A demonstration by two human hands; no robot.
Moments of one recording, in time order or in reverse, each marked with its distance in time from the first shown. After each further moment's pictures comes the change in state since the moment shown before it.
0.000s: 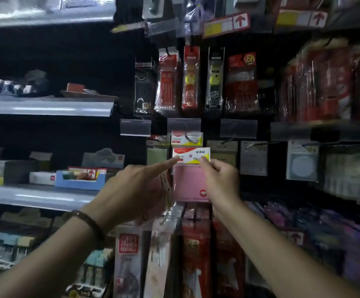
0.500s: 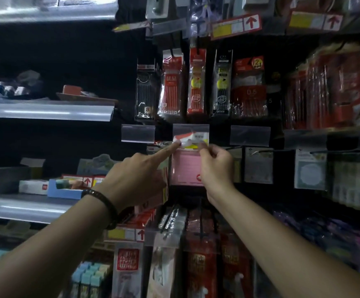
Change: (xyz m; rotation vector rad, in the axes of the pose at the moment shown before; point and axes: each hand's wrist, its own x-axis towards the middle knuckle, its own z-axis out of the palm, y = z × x) left_hand 0.057 -0.033 0.001 0.082 -0.036 -0.019; right_hand 0.047 -0.013 0.045 0.028 0.069 -0.057
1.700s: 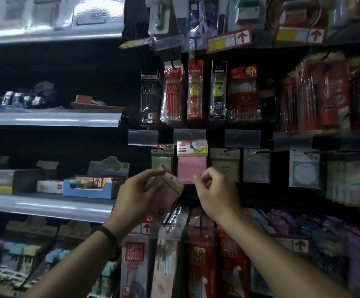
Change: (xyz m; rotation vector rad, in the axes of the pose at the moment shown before) left_hand -0.048 0.003 0.047 -0.800 0.268 -0.250; right_hand -0.050 0.012 -0.047 -0.660 -0.162 -0.314
